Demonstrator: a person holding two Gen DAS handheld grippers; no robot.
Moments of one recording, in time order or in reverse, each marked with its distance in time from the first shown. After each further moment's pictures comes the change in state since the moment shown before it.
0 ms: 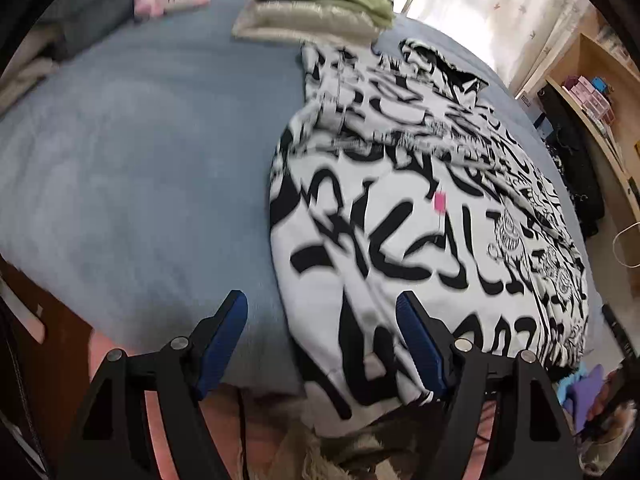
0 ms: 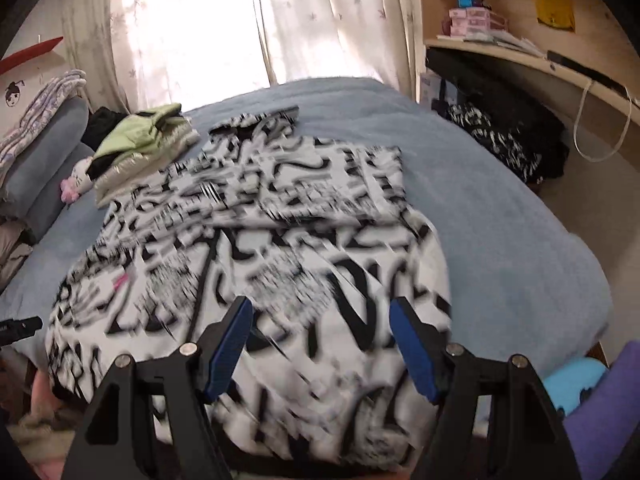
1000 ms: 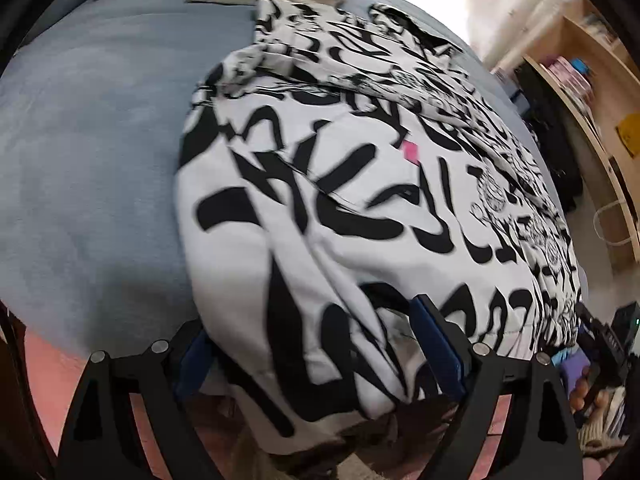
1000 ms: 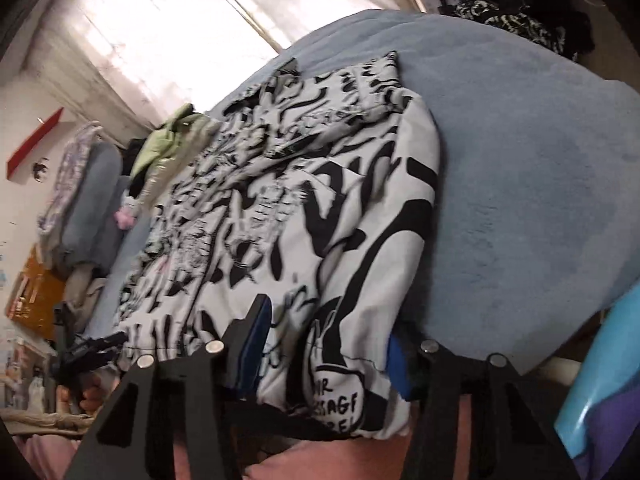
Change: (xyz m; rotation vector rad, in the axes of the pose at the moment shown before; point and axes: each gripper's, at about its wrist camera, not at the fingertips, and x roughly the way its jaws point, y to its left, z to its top) left arm 0.049 -0.030 -0.018 0.056 0.073 -0.097; right arm 0.040 -0.062 -0.044 0.268 0.135 0.398
